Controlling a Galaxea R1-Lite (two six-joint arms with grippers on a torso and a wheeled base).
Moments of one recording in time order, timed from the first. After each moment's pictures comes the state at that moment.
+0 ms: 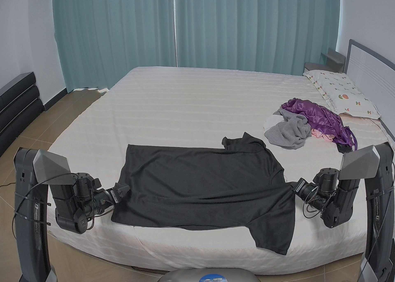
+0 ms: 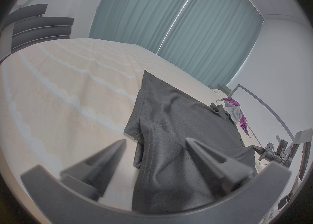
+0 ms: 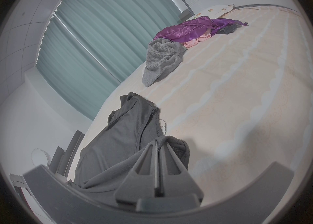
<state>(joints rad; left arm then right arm) 0.02 2.54 -0.64 -1.43 -0.28 -0.40 0.06 2.55 -0.62 -1.48 0.08 0.71</state>
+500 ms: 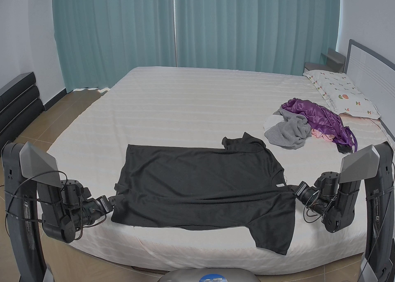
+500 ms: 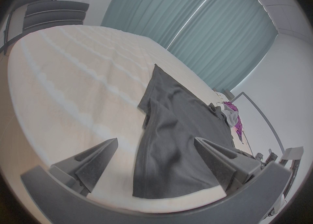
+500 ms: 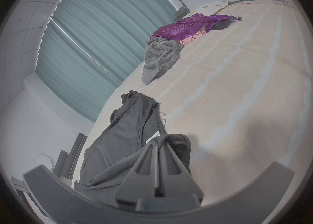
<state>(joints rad) 0.05 2.43 -0.39 -1.48 -0.31 -0.51 0.07 2.54 -0.54 -1.55 0.08 0.76</state>
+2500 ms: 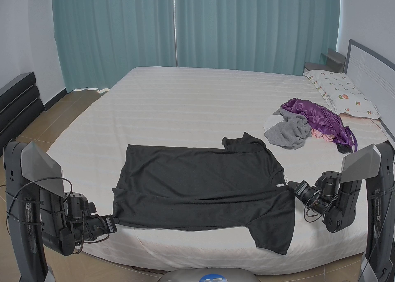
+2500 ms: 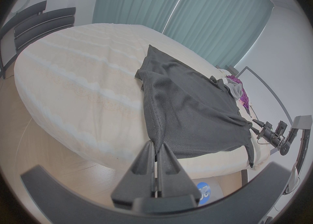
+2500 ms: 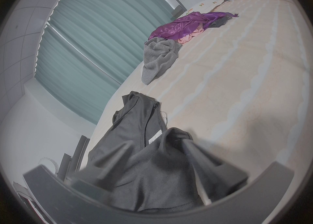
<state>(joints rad) -0.03 2.40 -0.19 -1.50 -0.23 -0.36 0.07 2.53 -0.53 -1.55 0.08 0.81</state>
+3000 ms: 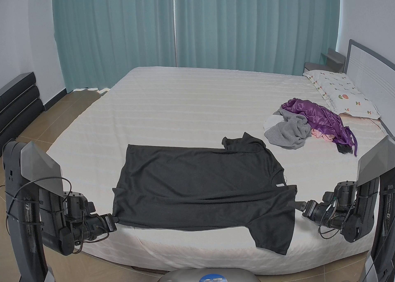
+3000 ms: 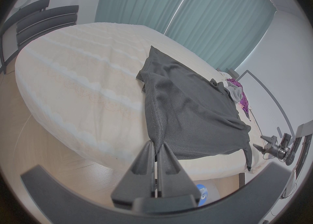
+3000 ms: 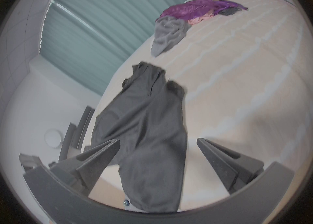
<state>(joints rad) -0.03 2.39 -0.19 -1.50 -0.23 -0.40 0.02 2.39 -0.20 -1.55 0.34 0.62</state>
